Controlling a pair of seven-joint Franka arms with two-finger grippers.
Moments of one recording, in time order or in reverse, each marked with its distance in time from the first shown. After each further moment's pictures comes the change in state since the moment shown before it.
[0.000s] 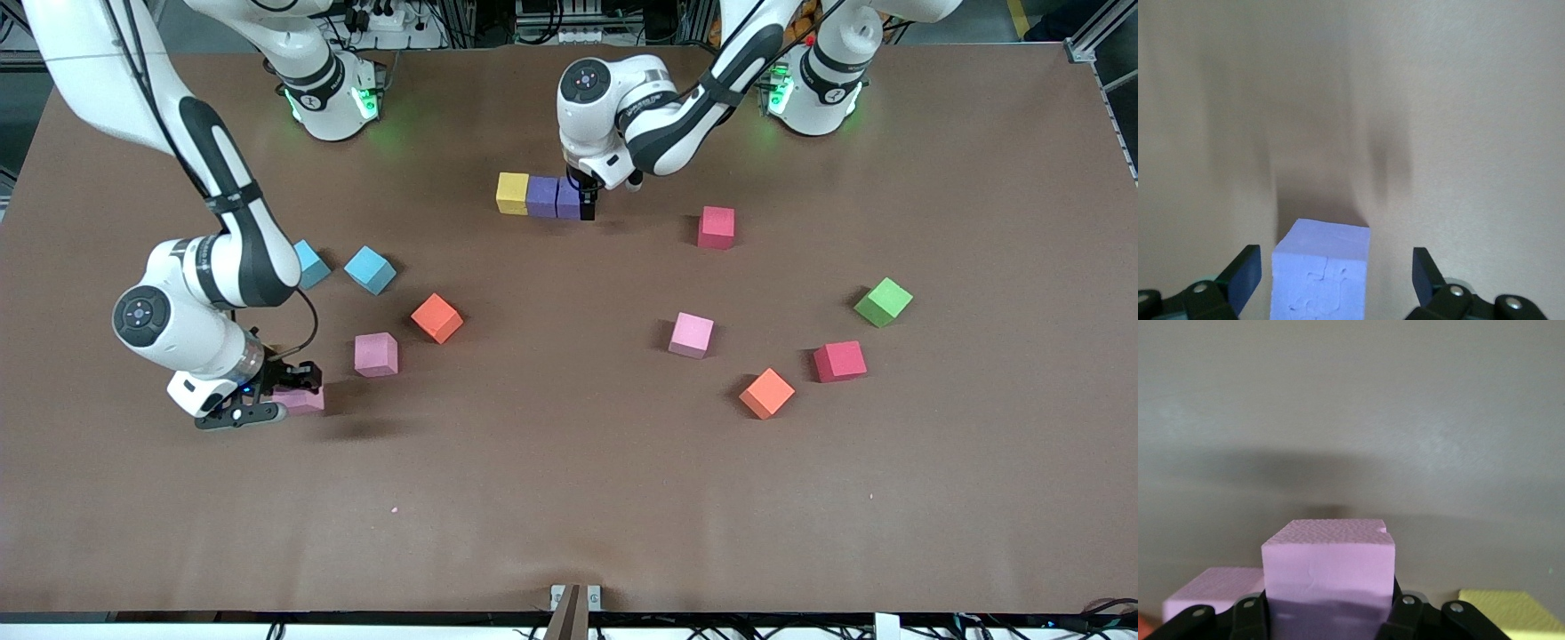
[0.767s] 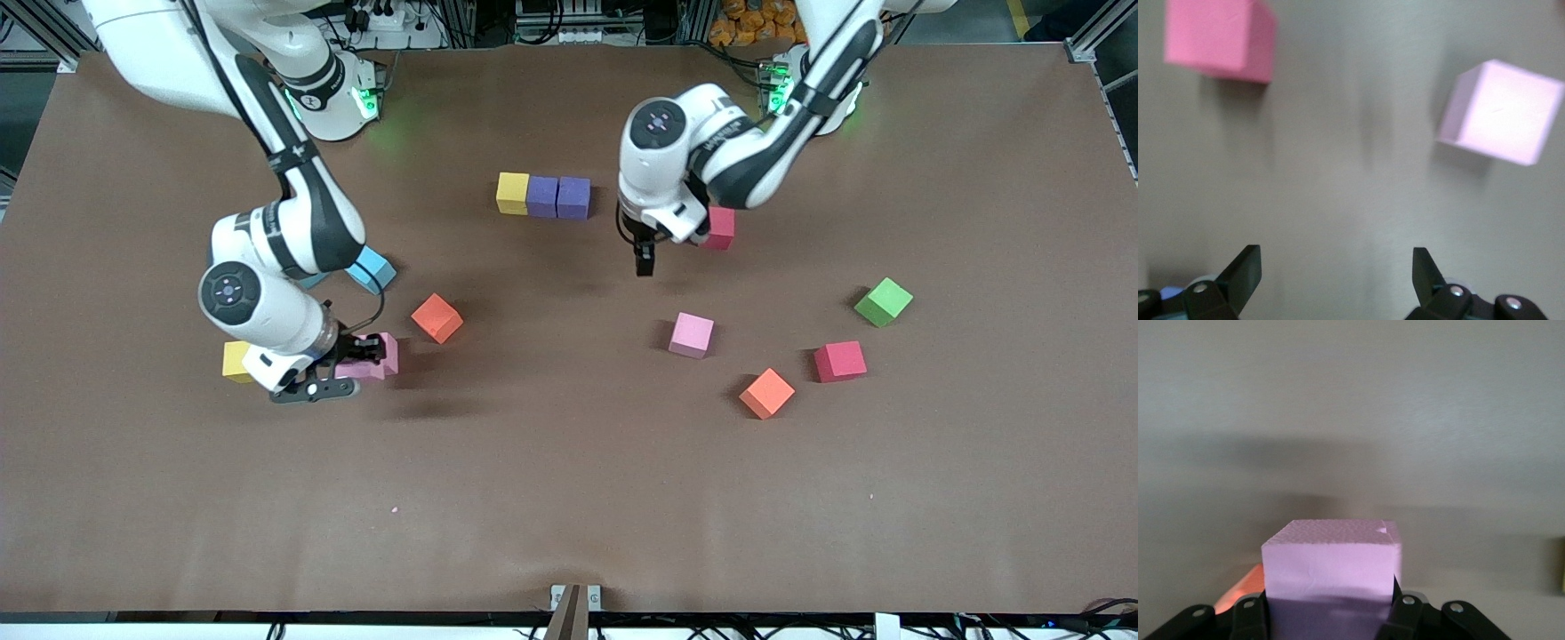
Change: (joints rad) left arm 0.316 -0.080 -0.002 0.034 0.020 -0.050 0.291; right arm 0.198 -0.057 0.009 0.000 0.002 -0.119 0.237
